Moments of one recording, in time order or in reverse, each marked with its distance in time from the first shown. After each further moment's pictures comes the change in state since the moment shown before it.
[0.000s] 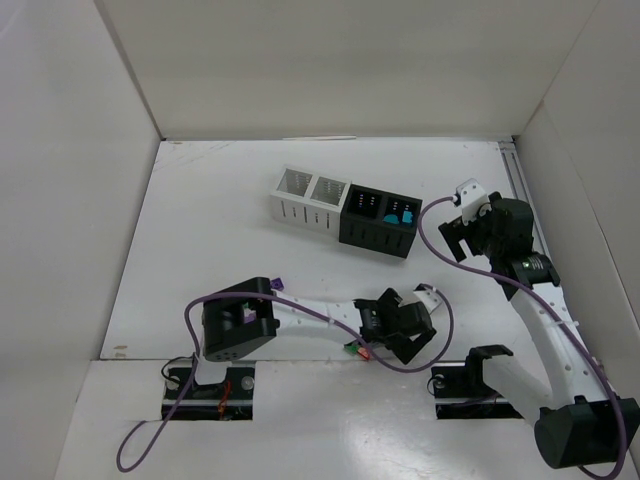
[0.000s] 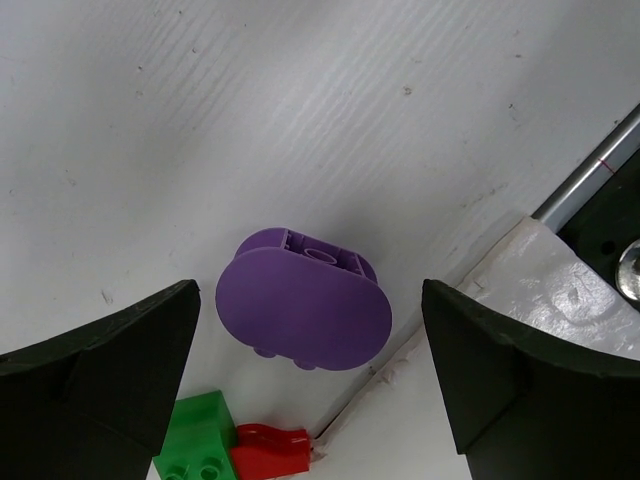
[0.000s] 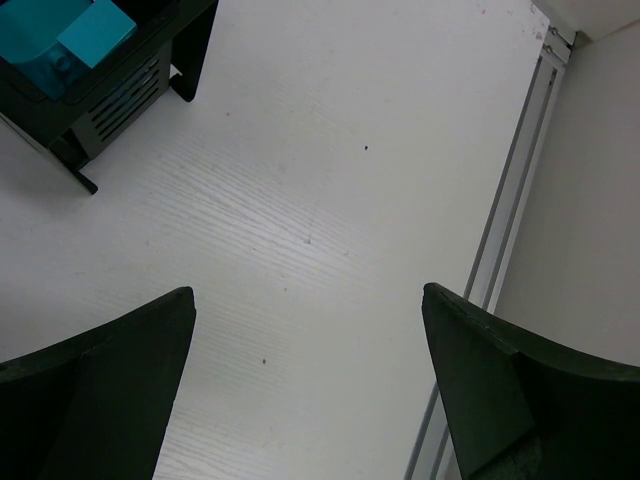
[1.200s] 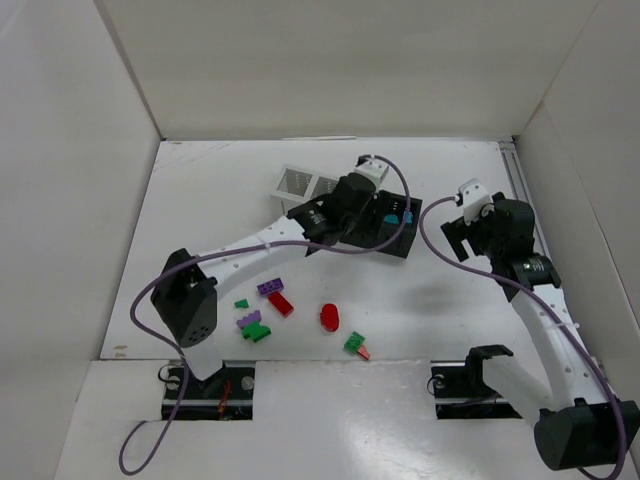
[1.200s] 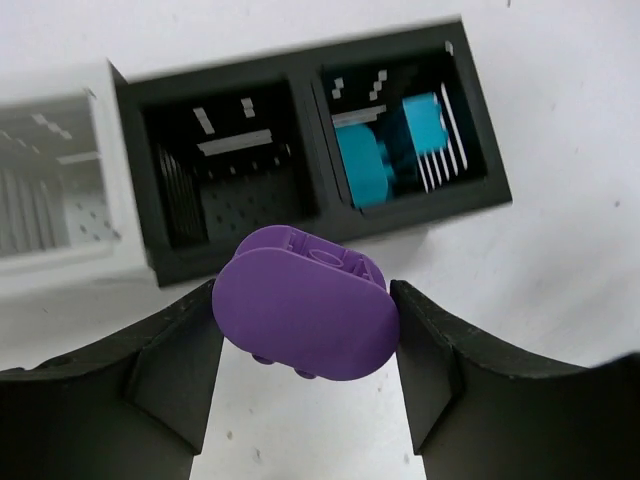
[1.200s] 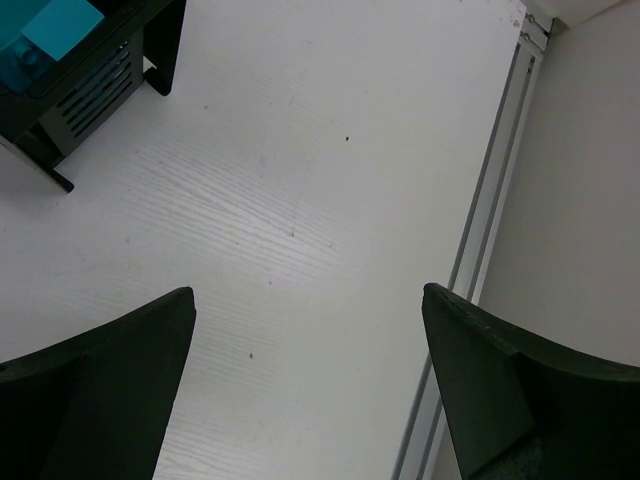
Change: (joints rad) left arm 0.491 -0.197 0.168 0.008 0.007 0.163; right arm -0.006 -0.017 -0.003 0.002 0.043 -0.003
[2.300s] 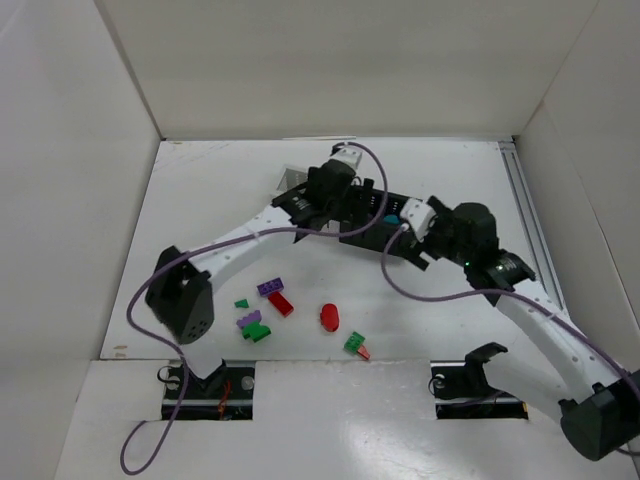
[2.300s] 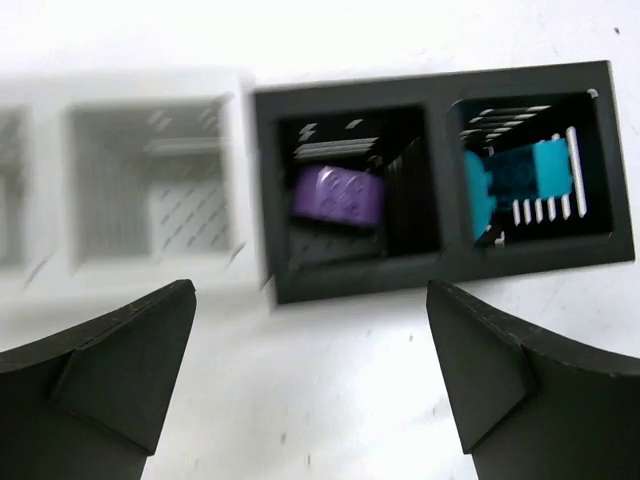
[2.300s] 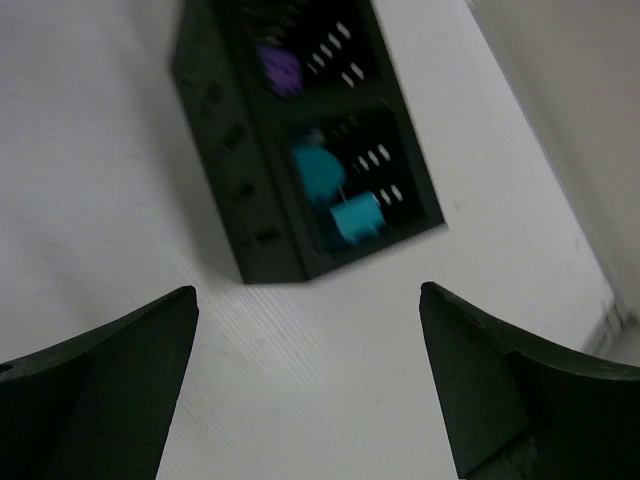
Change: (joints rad) left arm 0.133 0.066 0.097 -0.074 0.022 0.005; right arm 0.237 0.045 -0.020 0.108 -0.227 -0.133
